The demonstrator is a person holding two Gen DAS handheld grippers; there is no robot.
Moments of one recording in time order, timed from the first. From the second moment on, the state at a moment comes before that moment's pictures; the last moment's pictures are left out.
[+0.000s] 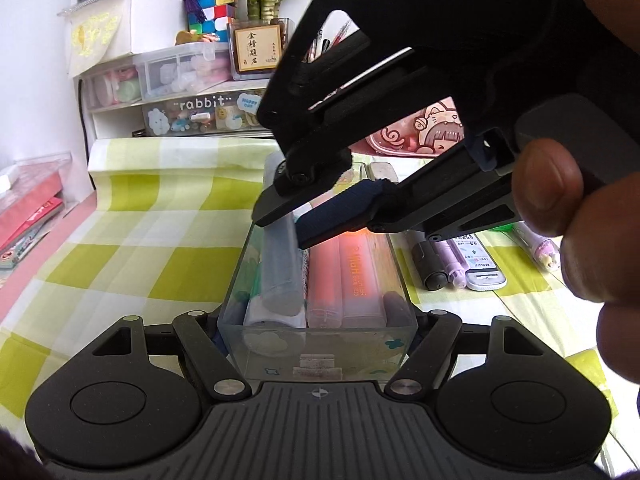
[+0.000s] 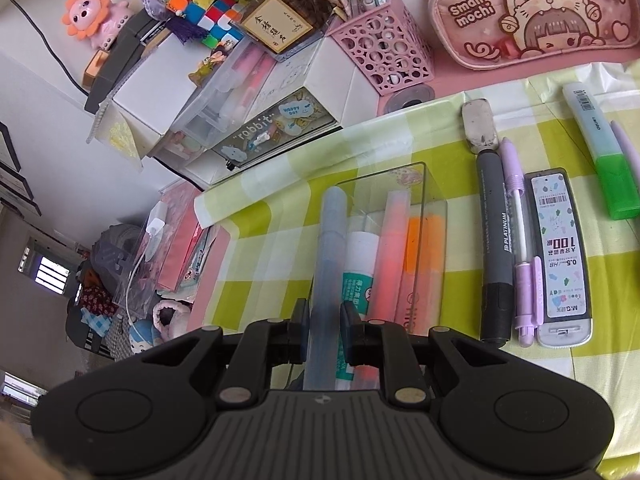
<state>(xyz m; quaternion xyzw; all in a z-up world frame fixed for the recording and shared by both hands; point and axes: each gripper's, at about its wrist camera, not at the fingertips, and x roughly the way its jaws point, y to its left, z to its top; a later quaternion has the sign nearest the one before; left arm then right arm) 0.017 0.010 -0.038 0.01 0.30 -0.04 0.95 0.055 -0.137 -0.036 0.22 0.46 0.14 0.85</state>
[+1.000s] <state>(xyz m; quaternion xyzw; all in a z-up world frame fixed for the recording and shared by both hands) 0.021 0.010 -0.039 0.01 0.30 -0.04 0.95 0.059 -0.137 -0.037 0.21 0.47 0.17 0.84</state>
